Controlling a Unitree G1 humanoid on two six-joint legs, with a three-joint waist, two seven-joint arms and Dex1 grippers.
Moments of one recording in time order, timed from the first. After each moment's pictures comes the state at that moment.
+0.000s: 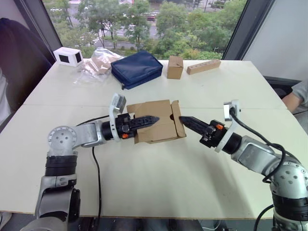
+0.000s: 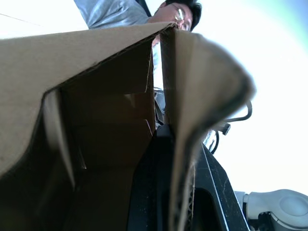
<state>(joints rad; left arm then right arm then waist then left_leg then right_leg) -0.63 0.43 0.18 0.09 -1.58 1.34 -0.35 -0.27 -0.61 -0.17 -0.47 1.48 0.85 0.05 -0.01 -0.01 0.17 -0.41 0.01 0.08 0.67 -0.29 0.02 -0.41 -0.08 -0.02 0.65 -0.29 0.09</state>
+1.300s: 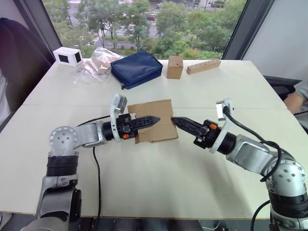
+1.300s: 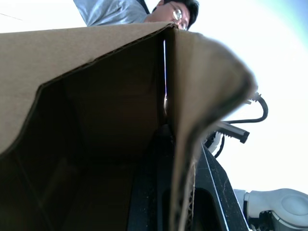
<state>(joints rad) -0.63 0.42 0.18 0.08 -1.56 1.34 -0.37 -0.29 -0.61 -0.13 -0.49 1.63 0.85 -0.02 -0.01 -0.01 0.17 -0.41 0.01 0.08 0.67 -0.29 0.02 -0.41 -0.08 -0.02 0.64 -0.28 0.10</state>
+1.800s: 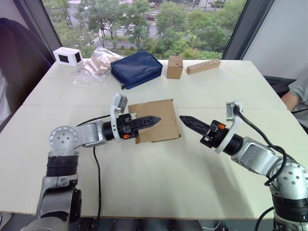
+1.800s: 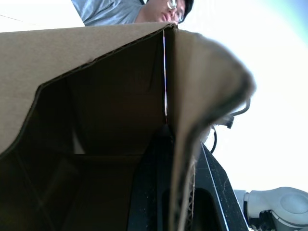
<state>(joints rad) -0.63 0.42 0.18 0.08 -1.56 1.34 -0.37 -0.23 -0.61 -0.17 -0.44 1.67 0.82 -0.01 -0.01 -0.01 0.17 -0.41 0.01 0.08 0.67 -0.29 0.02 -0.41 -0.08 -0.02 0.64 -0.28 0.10</state>
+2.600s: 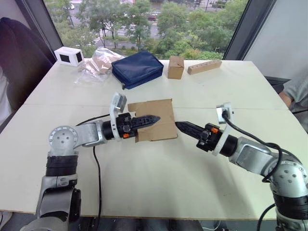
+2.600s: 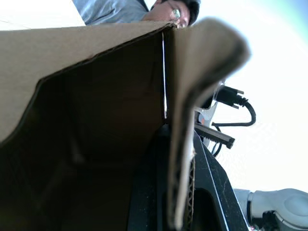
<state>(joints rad) -0.66 0.46 0.17 0.08 -1.52 1.33 -0.40 -0.23 -0.69 -0.14 -0.49 1.52 0.87 0.08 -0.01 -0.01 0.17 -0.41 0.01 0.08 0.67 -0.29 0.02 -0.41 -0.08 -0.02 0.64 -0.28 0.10</state>
